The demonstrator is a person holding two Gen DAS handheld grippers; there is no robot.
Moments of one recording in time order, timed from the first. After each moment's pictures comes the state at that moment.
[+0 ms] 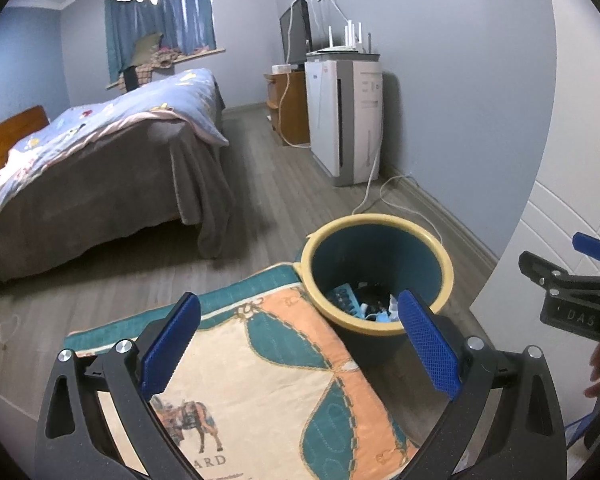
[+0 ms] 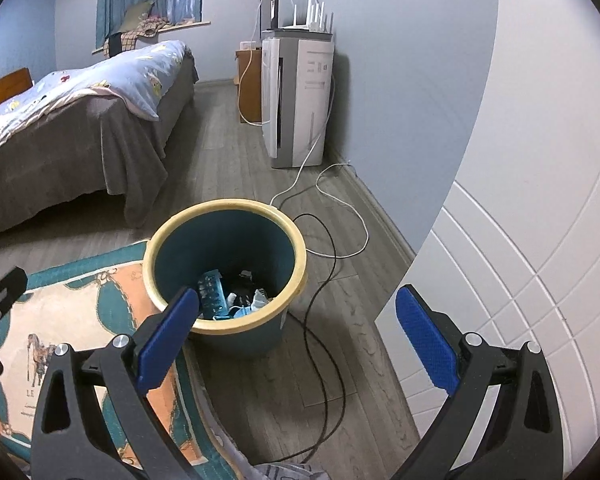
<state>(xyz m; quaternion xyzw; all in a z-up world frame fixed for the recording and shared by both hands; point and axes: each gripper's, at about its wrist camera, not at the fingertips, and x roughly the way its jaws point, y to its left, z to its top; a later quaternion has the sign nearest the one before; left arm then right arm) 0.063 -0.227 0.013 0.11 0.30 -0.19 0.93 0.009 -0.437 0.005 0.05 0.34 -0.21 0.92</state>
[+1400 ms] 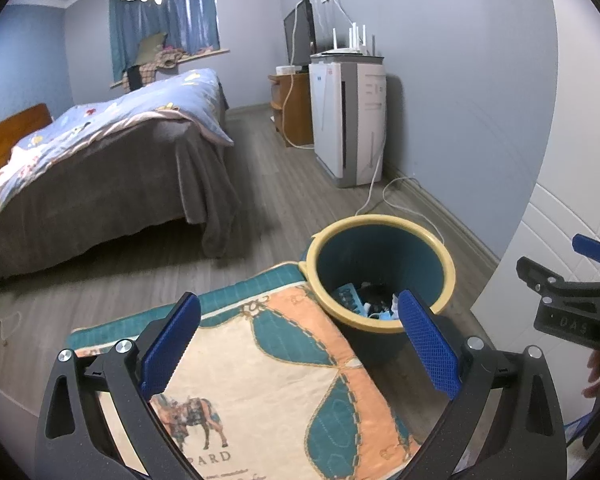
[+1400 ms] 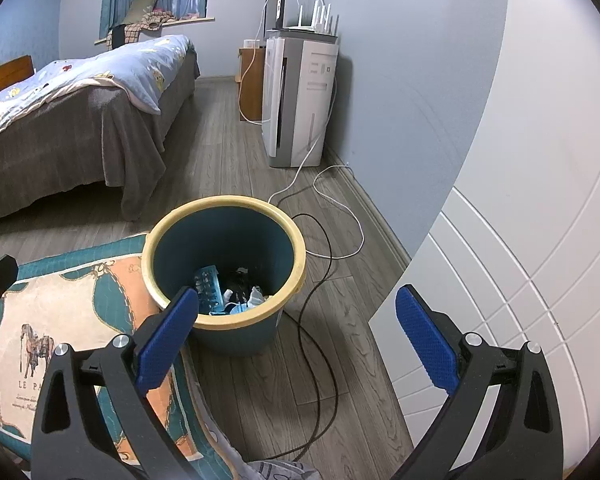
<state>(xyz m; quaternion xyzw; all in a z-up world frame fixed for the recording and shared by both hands) 0.058 -0.211 0.014 0.10 0.30 -0.18 0.93 0.009 -0.435 0.008 0.03 0.34 -0.21 0.92</state>
